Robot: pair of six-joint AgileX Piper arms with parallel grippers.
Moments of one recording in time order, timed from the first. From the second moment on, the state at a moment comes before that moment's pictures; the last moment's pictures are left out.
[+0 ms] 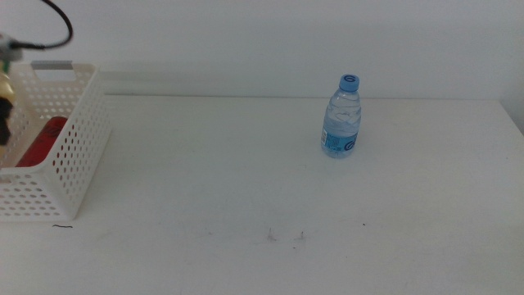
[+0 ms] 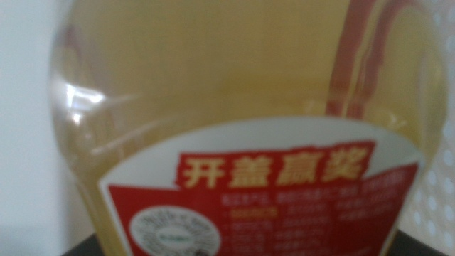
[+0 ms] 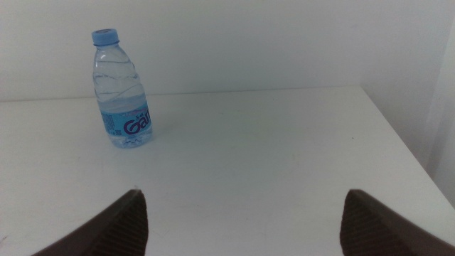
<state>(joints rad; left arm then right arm) 0.34 1.84 -1.57 -0.05 1.08 0.40 0.04 0.00 0.00 -0.04 0.25 0.10</state>
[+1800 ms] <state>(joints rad) -0.33 0.87 -1.28 -0.26 0.94 0.40 0.04 0.00 0.00 -0.04 0.25 0.10</state>
